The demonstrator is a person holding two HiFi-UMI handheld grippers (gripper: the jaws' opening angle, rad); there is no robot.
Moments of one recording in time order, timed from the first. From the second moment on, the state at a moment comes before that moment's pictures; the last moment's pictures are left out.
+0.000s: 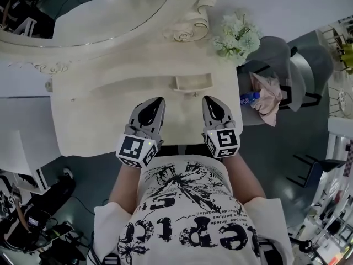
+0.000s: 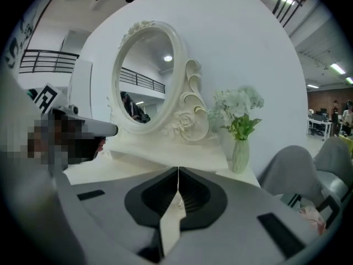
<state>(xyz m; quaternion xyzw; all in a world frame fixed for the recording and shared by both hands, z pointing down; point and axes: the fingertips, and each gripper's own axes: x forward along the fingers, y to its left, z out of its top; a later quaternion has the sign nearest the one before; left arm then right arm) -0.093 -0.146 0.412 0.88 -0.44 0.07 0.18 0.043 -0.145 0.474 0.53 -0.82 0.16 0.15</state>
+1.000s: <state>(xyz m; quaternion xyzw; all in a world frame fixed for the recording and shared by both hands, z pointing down) -0.100 -0.149 0.474 0.88 -0.41 0.11 0.22 0.030 -0.156 0.588 0.56 -0.75 0.28 0.23</state>
